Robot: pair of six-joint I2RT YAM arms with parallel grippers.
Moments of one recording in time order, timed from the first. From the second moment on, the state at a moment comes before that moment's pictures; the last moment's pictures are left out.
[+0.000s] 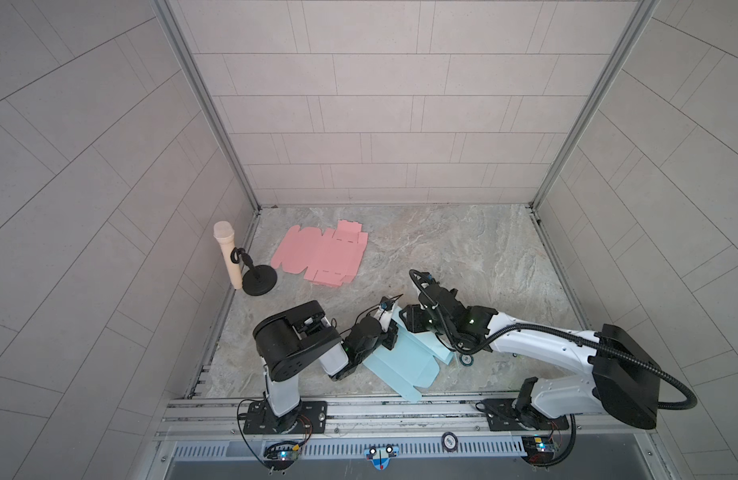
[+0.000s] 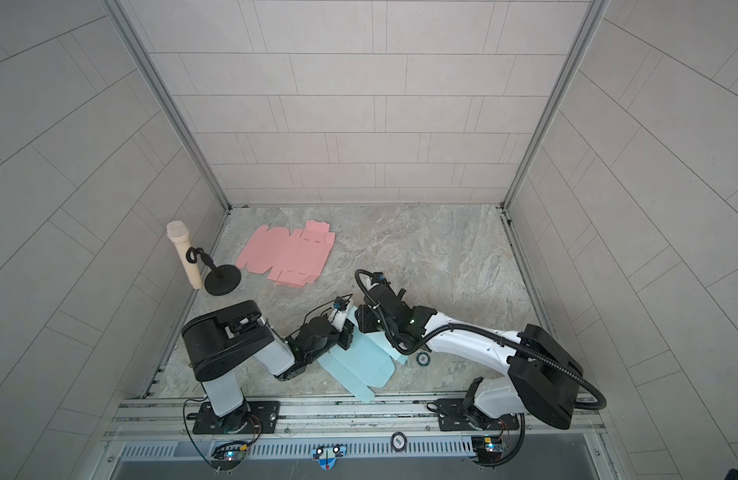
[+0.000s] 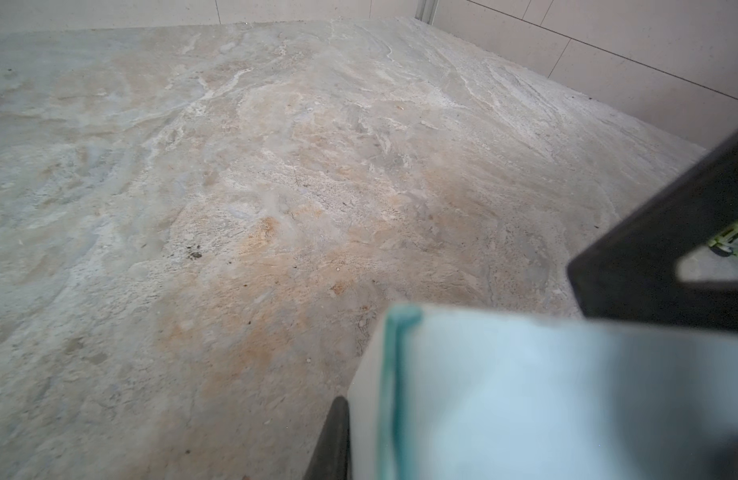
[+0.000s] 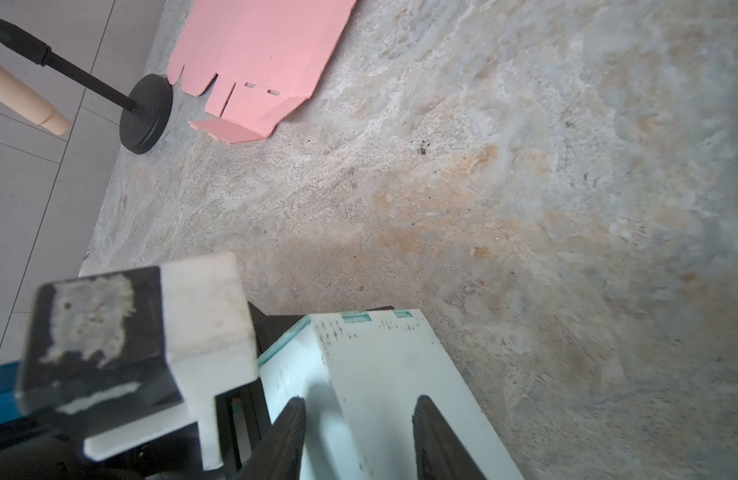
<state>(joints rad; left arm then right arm) -0.92 1.82 0.32 1.10 -0.19 -0.22 0.89 1.35 0.75 -0.17 0.07 0.76</state>
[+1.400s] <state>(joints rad) -0.96 1.52 0.27 0.90 -0.24 -0.27 0.92 1.19 0.83 -0.39 0.16 0.73</state>
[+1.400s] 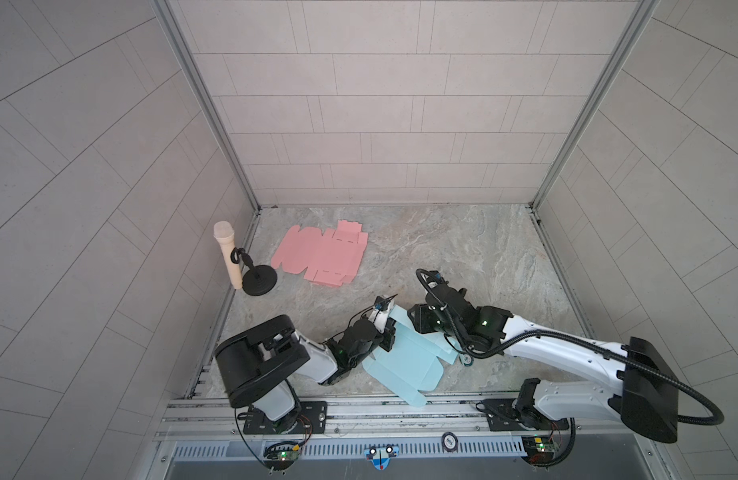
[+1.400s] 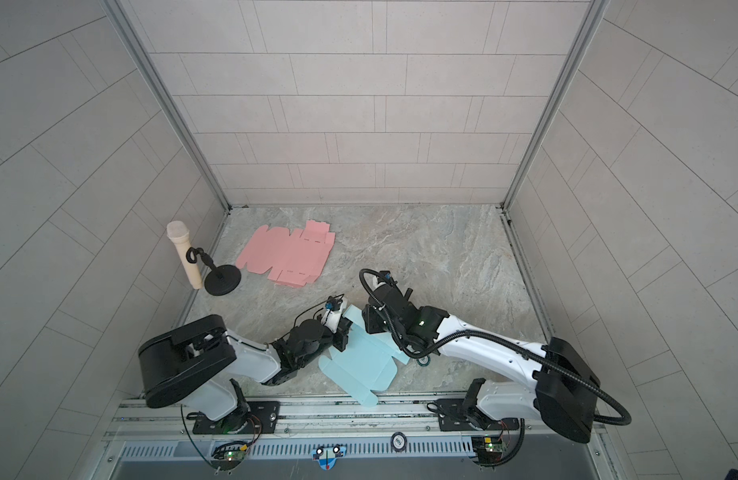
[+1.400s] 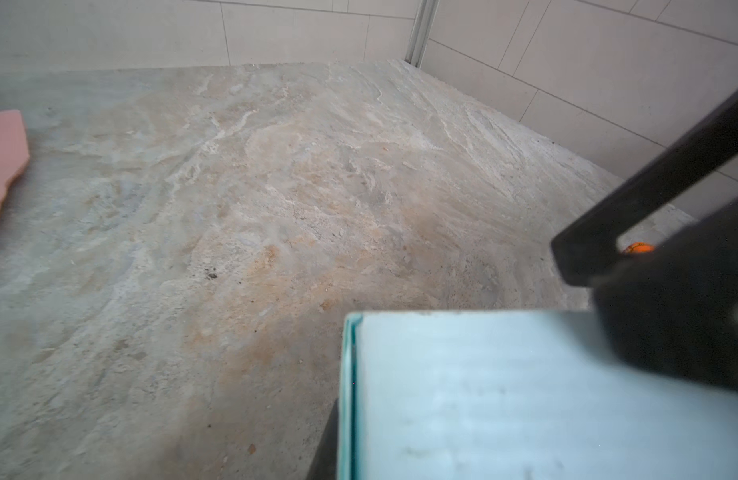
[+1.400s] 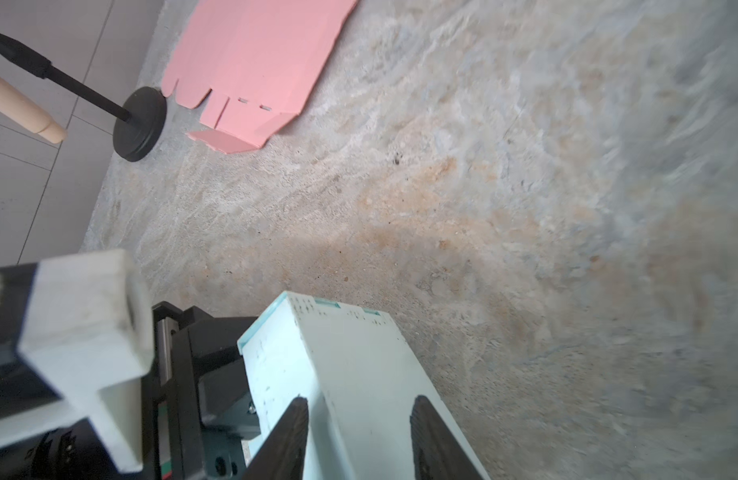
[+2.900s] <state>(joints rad) -0.87 0.92 0.57 -0.21 -0.33 -0.64 1.11 1.17 1.04 -0.60 0.57 0.58</state>
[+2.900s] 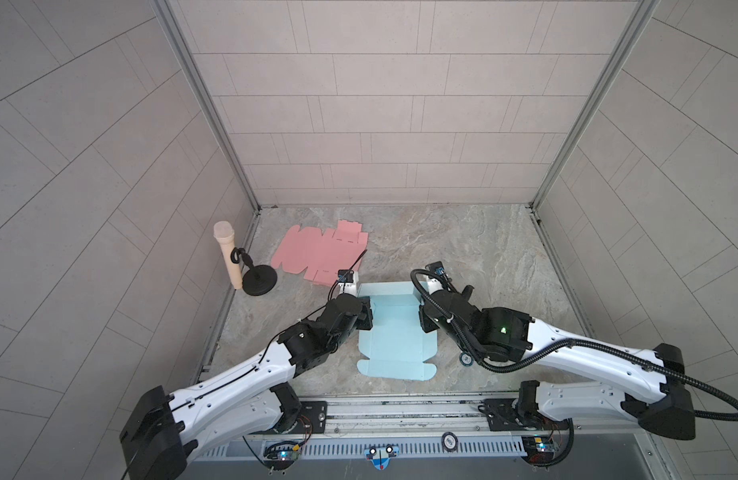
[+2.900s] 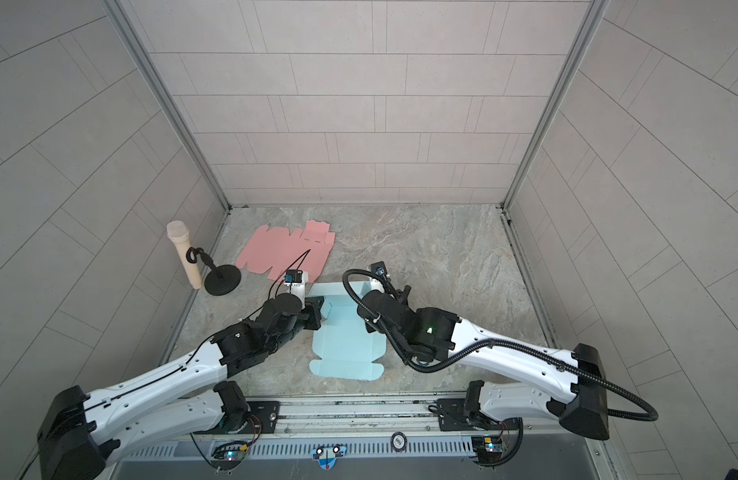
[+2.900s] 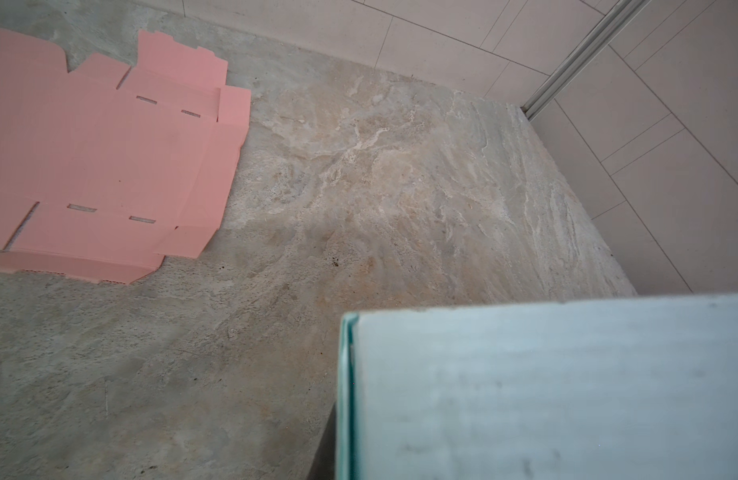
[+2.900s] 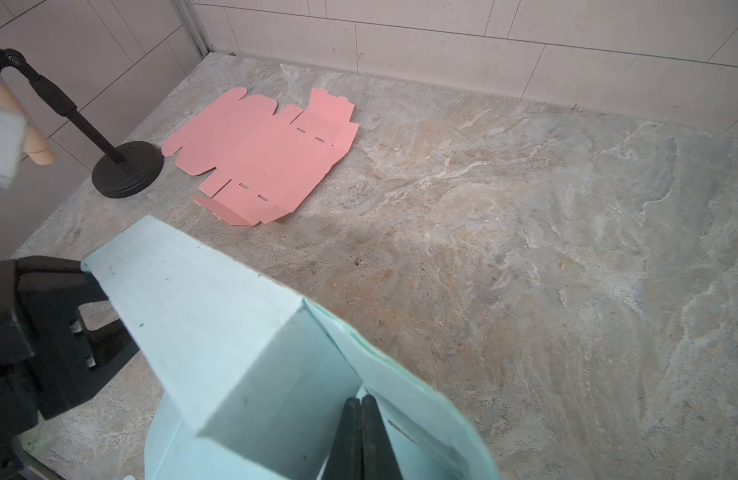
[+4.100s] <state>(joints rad) -0.54 0.69 0.55 -0.11 0.22 -0.67 1.01 0.75 0.58 0.15 0.18 0.57</state>
